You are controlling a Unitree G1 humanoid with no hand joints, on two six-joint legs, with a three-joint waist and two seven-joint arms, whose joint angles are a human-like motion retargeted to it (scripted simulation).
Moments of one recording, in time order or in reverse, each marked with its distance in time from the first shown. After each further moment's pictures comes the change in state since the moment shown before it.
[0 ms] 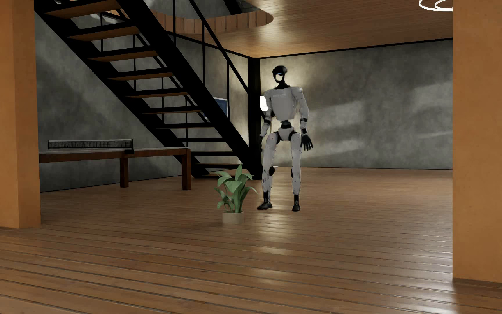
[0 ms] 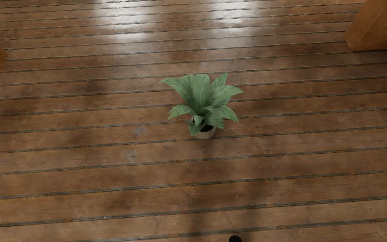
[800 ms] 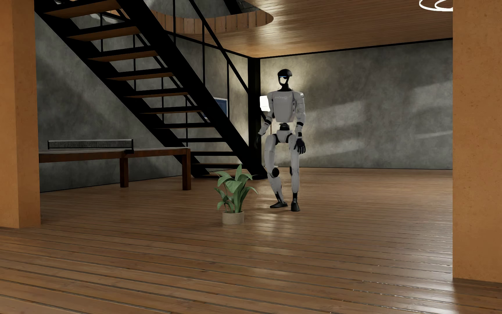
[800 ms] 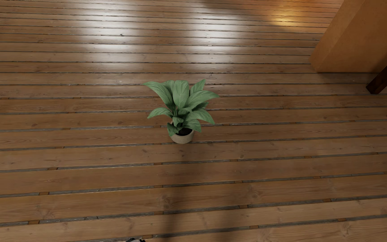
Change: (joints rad) body -0.313 0.199 -0.012 0.274 0.142 -0.044 0.004 -0.322 -0.026 0.491 0.093 -0.093 0.066 0.164 -0.267 -0.077 0.030 -0.012 -0.267 0.260 0.037 0.023 -0.130 -0.065 0.036 0.020 -0.059 0.128 -0.104
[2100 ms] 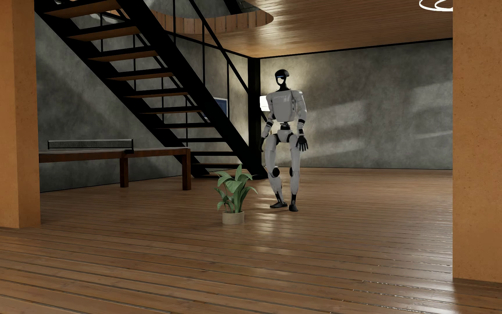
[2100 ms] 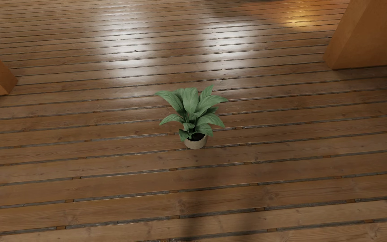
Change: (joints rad) body 0.205 0.031 -0.015 -0.086 -0.039 0.080 0.168 -0.031 0.001 -0.321 -0.014 0.030 -0.003 -0.057 0.016 0.064 0.036 0.058 -0.018 -0.277 -0.121 -0.006 0.105 0.066 0.013 -0.020 0.065 -0.153 0.016
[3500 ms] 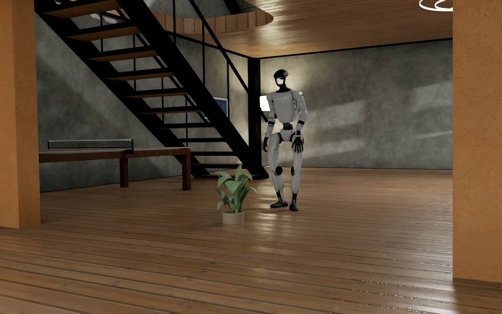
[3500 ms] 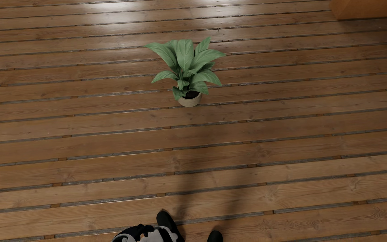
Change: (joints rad) body -0.150 -0.173 0.035 0.012 0.039 -0.006 0.040 0.018 0.081 -0.107 -0.100 -0.159 -0.021 0.088 0.105 0.020 -0.081 0.033 0.020 -0.068 0.286 -0.097 -0.041 0.007 -0.030 -0.055 -0.081 0.065 -0.008
